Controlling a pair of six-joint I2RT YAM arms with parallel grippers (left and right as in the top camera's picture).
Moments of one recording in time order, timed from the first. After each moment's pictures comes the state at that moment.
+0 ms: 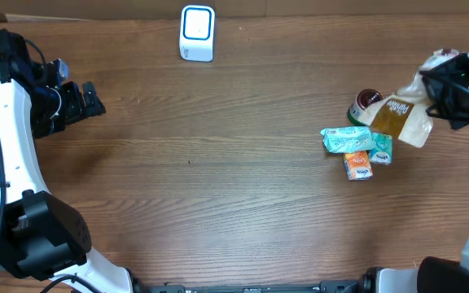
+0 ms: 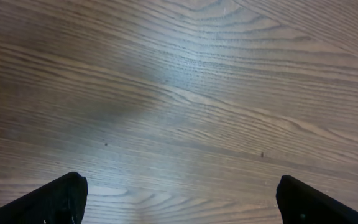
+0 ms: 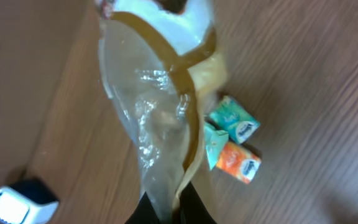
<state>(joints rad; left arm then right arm) 0.36 1.85 1.81 -1.36 0.22 0.00 -0.19 1.56 1.86 -1.39 0.07 0.92</state>
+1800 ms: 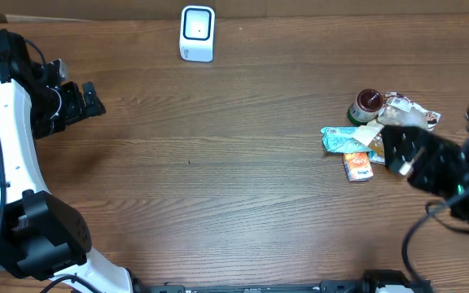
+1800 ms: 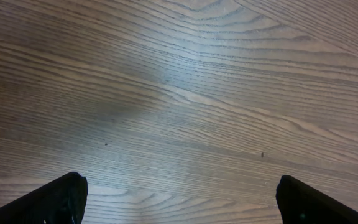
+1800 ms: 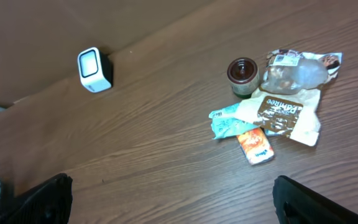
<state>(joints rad) 0.36 1.85 1.81 -1.36 0.22 0.00 -0.04 0.98 1.65 -1.38 -0.15 0.39</state>
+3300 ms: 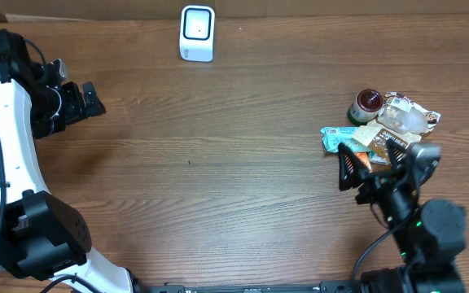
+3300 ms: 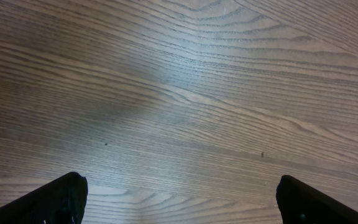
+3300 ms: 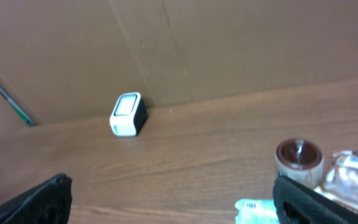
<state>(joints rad) 0.36 1.85 1.81 -1.36 0.22 0.00 0.10 0.41 0.53 -0.29 -0.15 0.28</state>
